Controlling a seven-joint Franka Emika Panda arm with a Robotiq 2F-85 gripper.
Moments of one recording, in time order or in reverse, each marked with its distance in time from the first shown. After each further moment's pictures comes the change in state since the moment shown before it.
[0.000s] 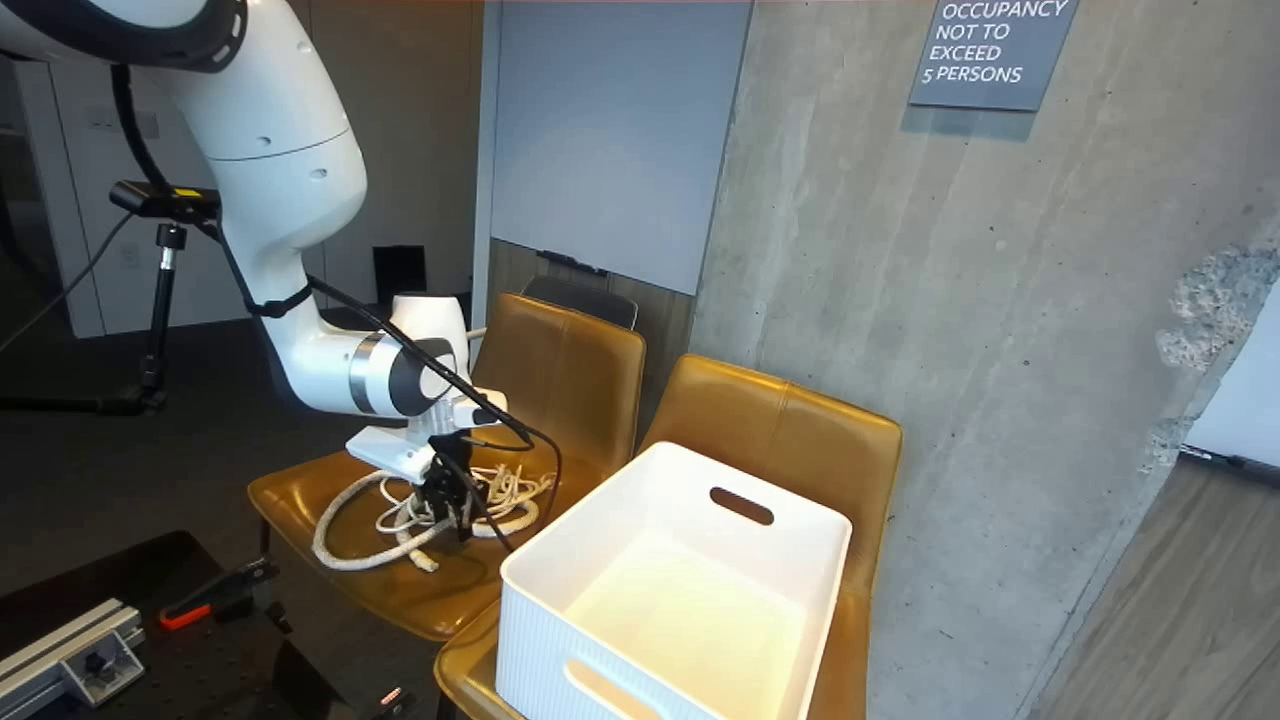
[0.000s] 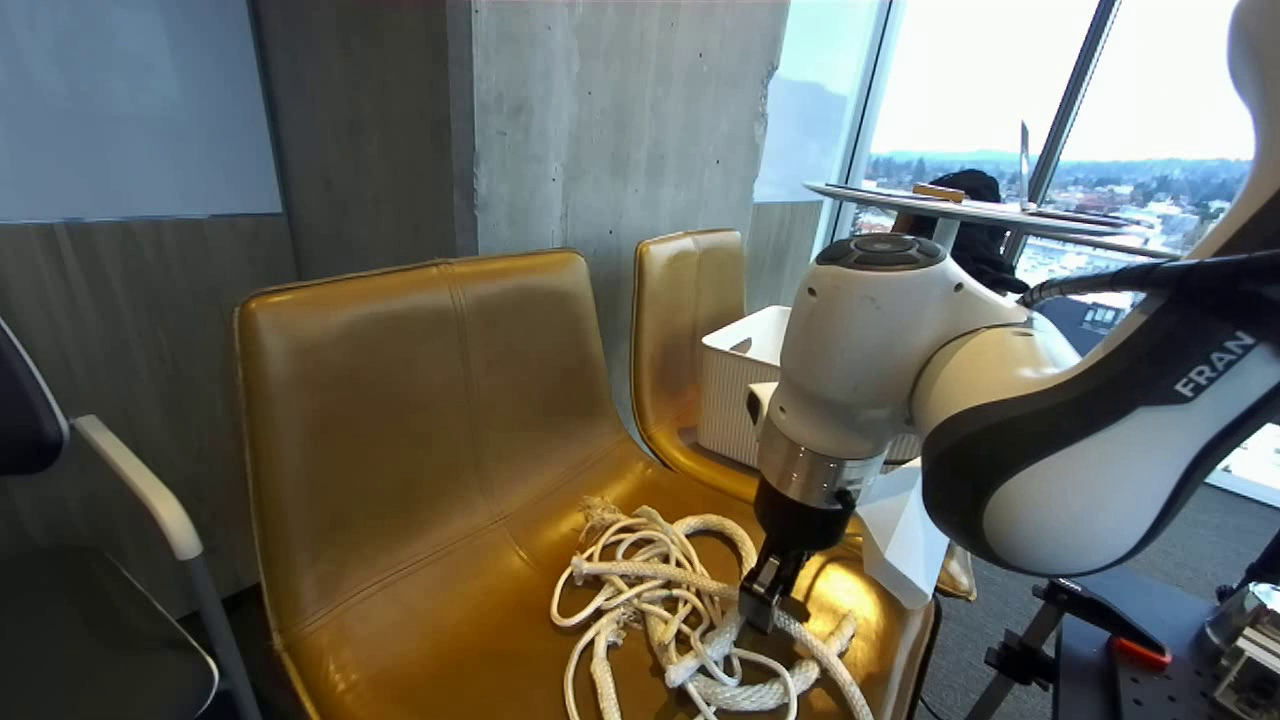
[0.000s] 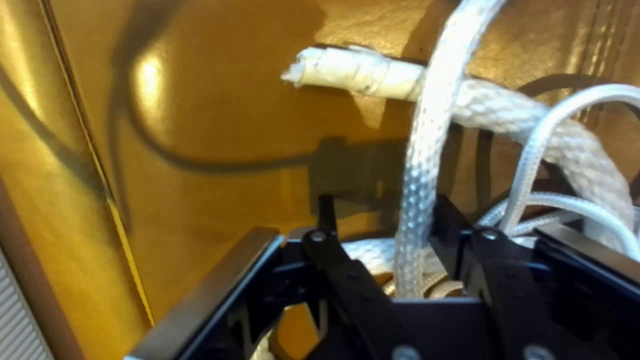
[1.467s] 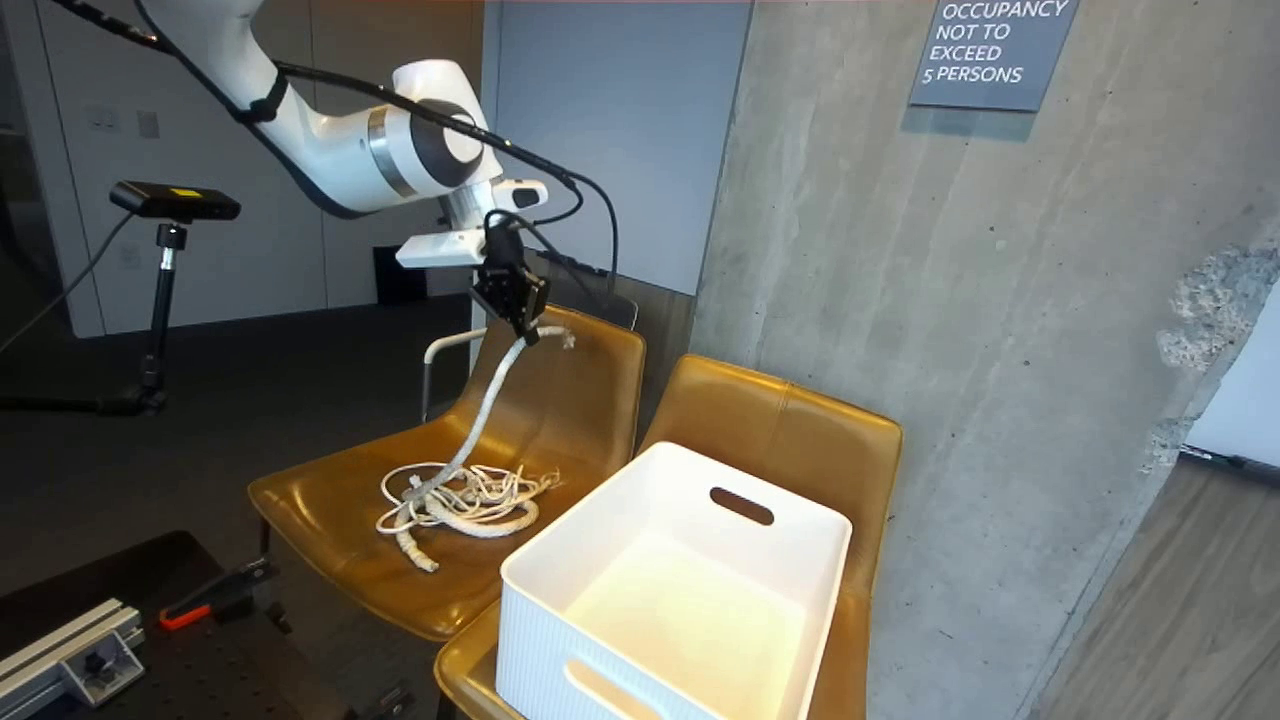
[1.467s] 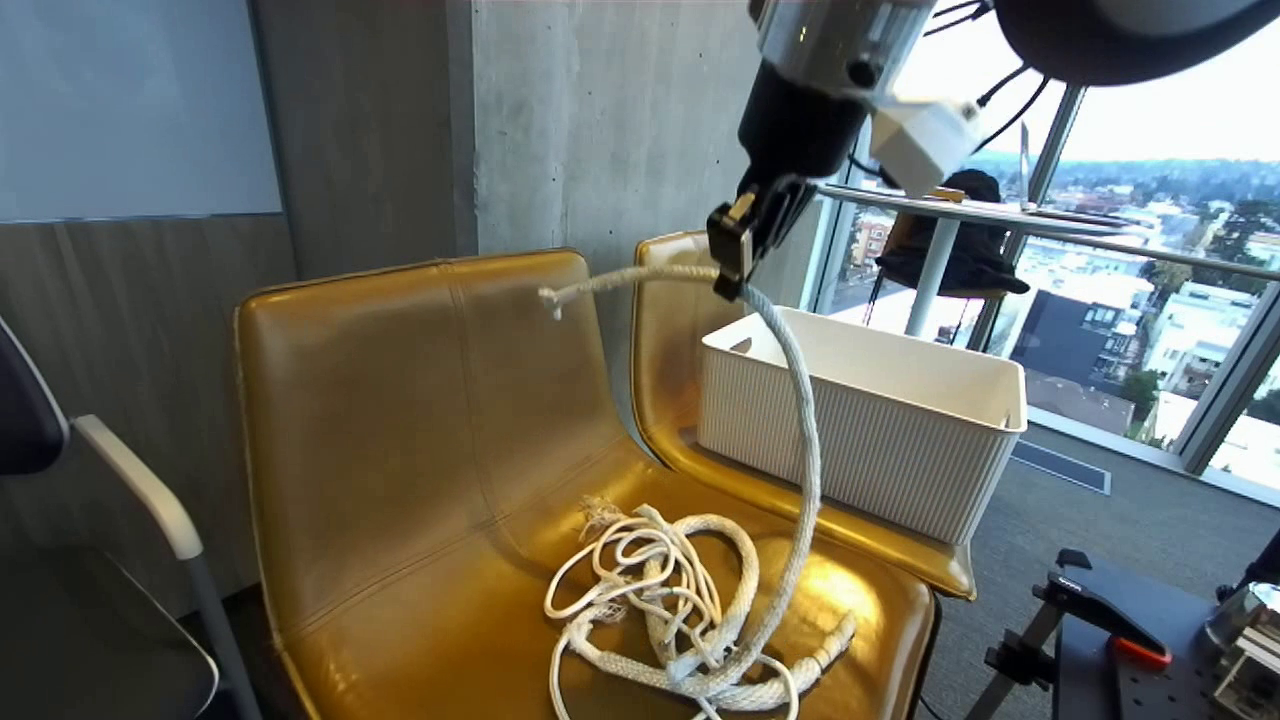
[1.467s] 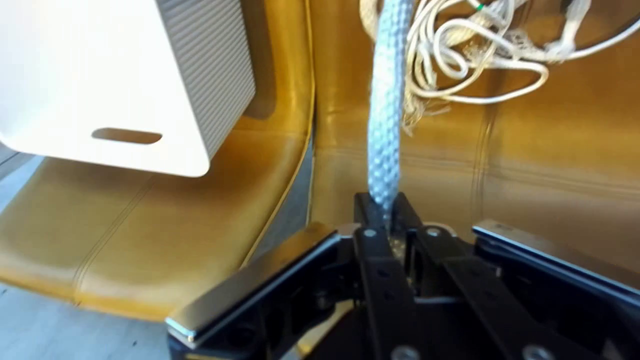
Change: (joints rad) arm 0.038 -0.397 -0.036 0.162 -0.129 -0.306 -0.011
